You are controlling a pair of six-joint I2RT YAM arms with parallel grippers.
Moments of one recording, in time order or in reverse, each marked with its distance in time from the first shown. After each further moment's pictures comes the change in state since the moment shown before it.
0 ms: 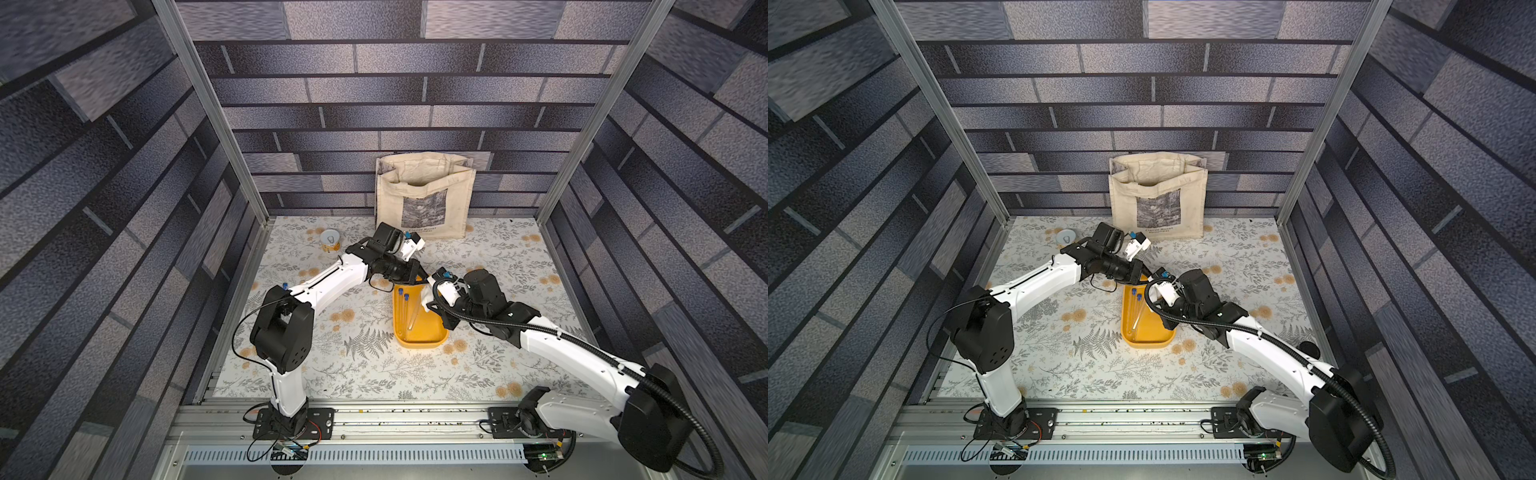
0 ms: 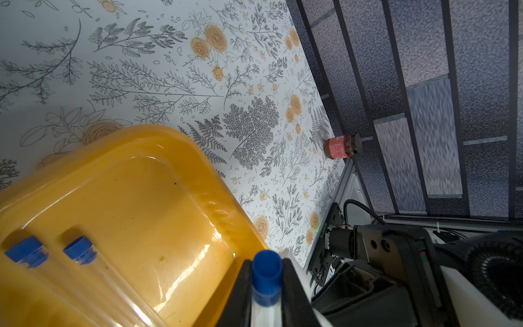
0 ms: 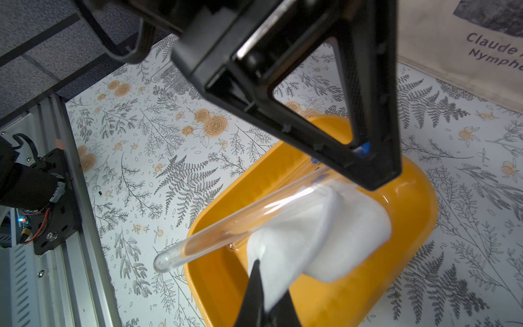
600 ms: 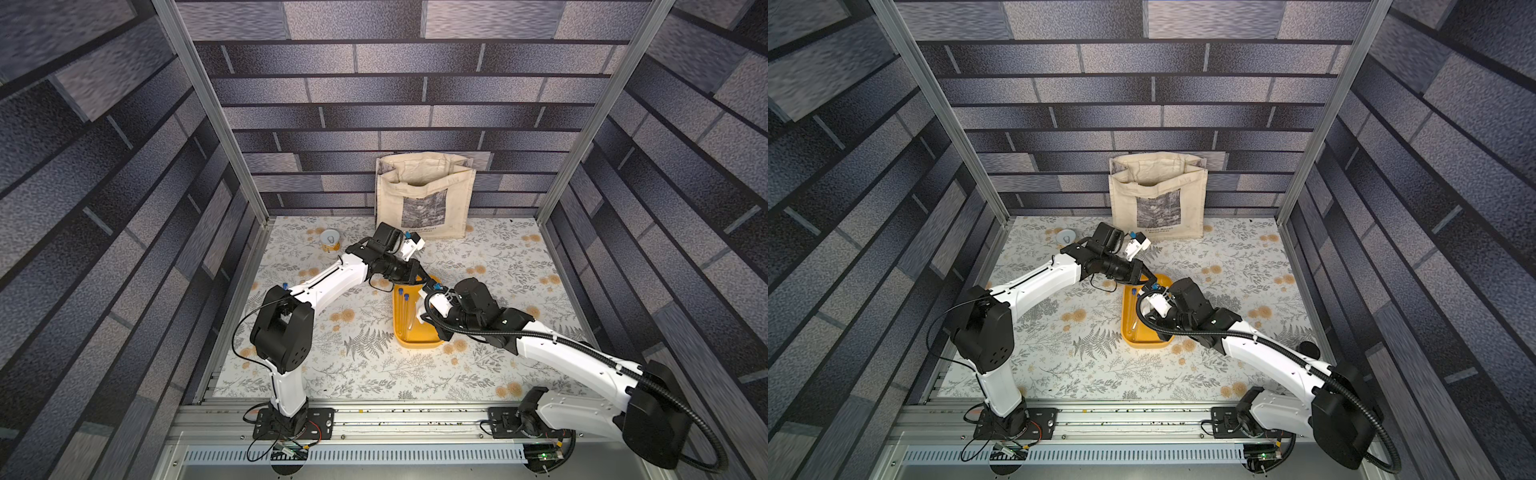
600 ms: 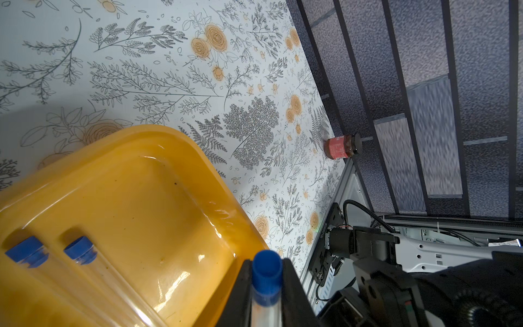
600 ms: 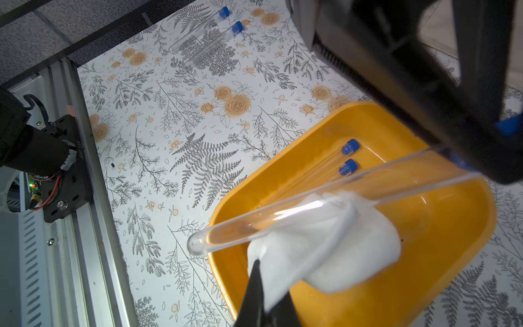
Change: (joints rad) left arm 0.000 0.000 0.000 -0.001 0.000 0.000; right arm 0.106 0.000 -0.030 -0.011 0.038 -0.018
